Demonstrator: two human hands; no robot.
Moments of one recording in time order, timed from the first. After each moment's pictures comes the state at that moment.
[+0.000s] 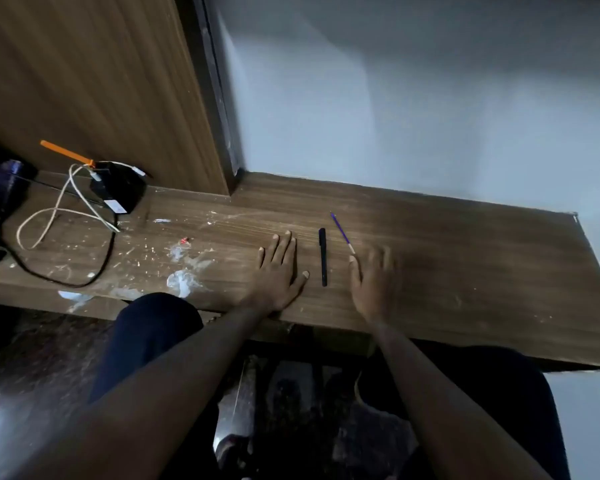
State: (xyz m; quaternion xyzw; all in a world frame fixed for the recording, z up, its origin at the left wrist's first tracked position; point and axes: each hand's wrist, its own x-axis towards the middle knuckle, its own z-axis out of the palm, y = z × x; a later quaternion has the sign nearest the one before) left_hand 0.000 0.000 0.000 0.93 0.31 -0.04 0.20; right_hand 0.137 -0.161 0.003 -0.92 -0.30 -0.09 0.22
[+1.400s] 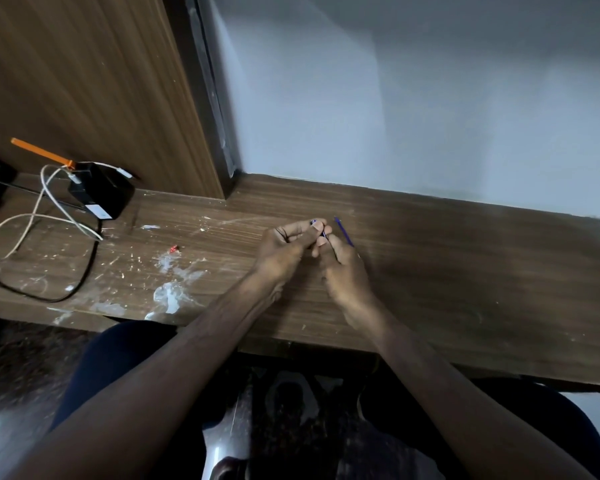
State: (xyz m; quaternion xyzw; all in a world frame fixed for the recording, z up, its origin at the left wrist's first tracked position) left_hand 0.050 0.014 0.046 0.53 0.33 0.21 0.75; right_hand 0.108 -0.093 0.060 -0.79 -0.25 0.25 0.50
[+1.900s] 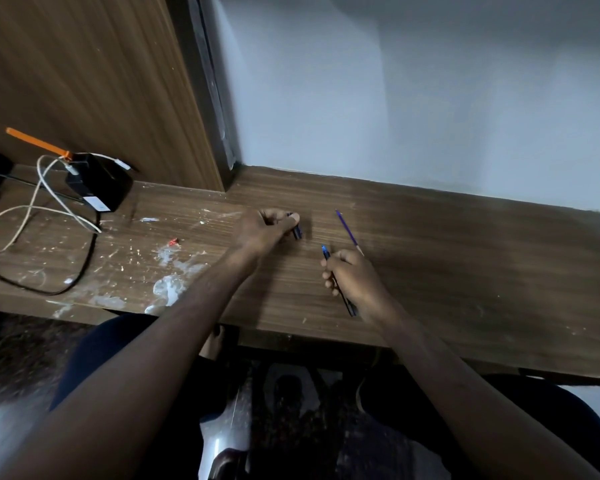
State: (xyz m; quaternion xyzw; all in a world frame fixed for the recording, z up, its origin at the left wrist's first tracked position) left_hand 0.037 0.066 0.036 0.68 0.43 0.16 0.57; right_hand 0.122 -0.111 0.040 -0.78 -0.13 0.40 0.46
